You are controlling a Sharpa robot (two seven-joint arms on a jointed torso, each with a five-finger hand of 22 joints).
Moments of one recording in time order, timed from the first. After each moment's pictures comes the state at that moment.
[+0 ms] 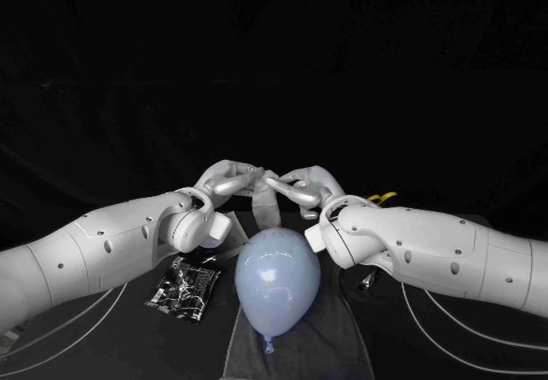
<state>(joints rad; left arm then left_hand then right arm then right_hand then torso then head) 1.34 -0.60 -0.06 1.19 -0.27 -0.16 0.33 1.23 0.00 0.79 0.15 0.05 0.92 0.18 0.38 0.34 1.17 0.15 0.07 0.06 1.02 0.13 0.07 0.14 0.18 0.96 0.27 0.07 0.07 1.36 -0.55 -0.11 1.43 -0.52 -0.72 0.00 1.18 -0.10 0.19 0.24 0.05 0.86 0.12 0.46 0.51 1.42 0.04 1.35 1.31 1.47 -0.03 1.57 1.31 0.04 1.47 0.08 1.31 1.31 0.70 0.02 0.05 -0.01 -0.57</state>
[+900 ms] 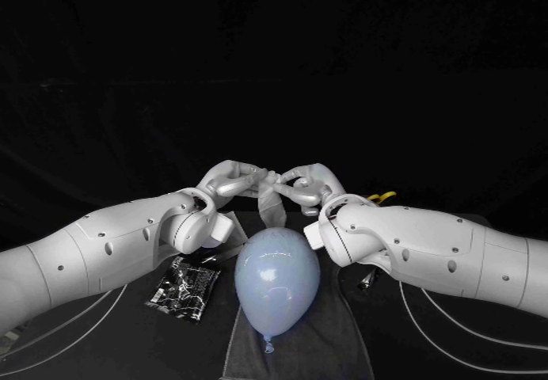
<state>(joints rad) 1.34 -0.60 -0.06 1.21 -0.29 -0.17 0.33 1.23 0.00 0.79 0.15 0.04 0.92 0.18 0.38 0.34 1.16 0.14 0.06 0.06 1.01 0.13 0.07 0.14 0.17 0.95 0.28 0.07 0.07 1.36 -0.54 -0.11 1.42 -0.50 -0.76 0.02 1.39 -0.01 0.49 0.04 0.04 0.89 0.09 0.52 0.58 1.44 0.02 1.38 1.31 1.46 -0.05 1.57 1.31 0.04 1.47 0.05 1.36 1.31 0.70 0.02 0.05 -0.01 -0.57</state>
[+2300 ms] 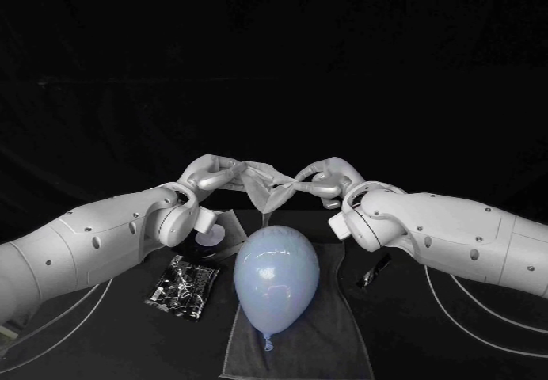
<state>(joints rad) 1.34 -0.62 -0.05 1.12 -0.31 -0.16 0.35 1.24 -0.01 0.79 0.15 0.05 0.92 0.18 0.38 0.34 1.16 0.14 0.06 0.06 1.01 0.13 0.07 0.14 0.17 0.95 0.28 0.07 0.07 1.39 -0.62 -0.11 1.36 -0.60 -0.57 -0.05 1.28 -0.04 0.63 -0.03 0.04 0.90 0.08 0.56 0.60 1.46 0.01 1.40 1.31 1.46 -0.06 1.56 1.31 0.04 1.47 0.05 1.37 1.31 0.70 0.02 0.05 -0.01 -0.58</state>
